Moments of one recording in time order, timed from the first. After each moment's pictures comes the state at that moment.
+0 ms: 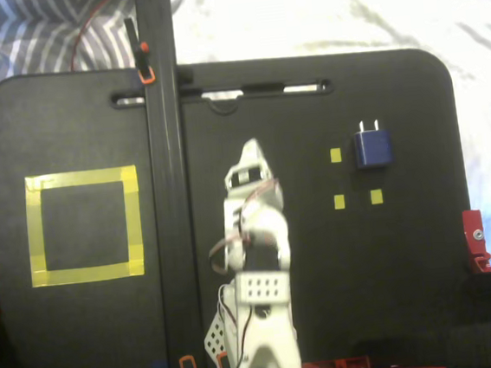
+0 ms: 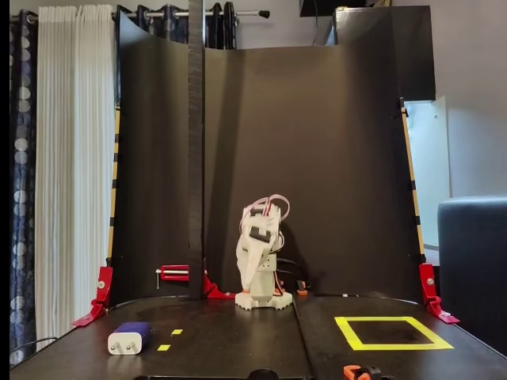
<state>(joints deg) 5.5 153.8 157.7 26.4 -30.9</state>
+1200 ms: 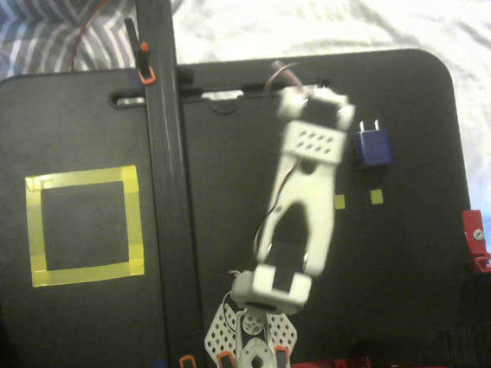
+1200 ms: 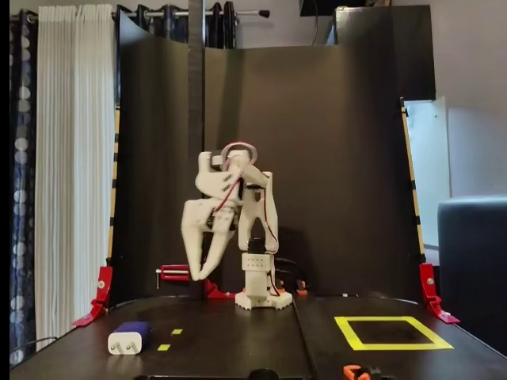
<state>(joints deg) 21.0 83.7 75.2 82.7 -110.0</state>
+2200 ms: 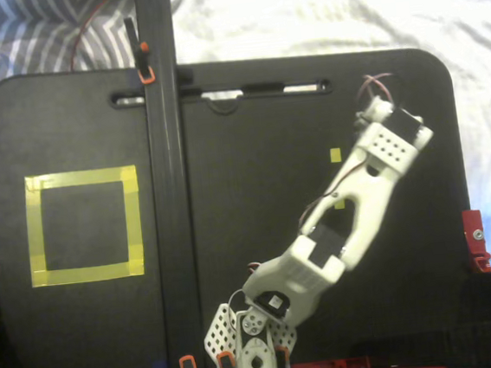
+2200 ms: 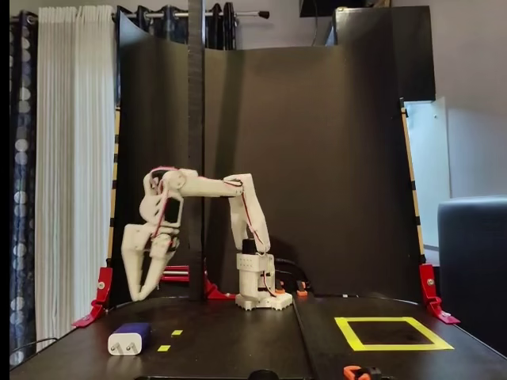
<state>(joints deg) 41.2 68.1 69.0 76.0 -127.1</state>
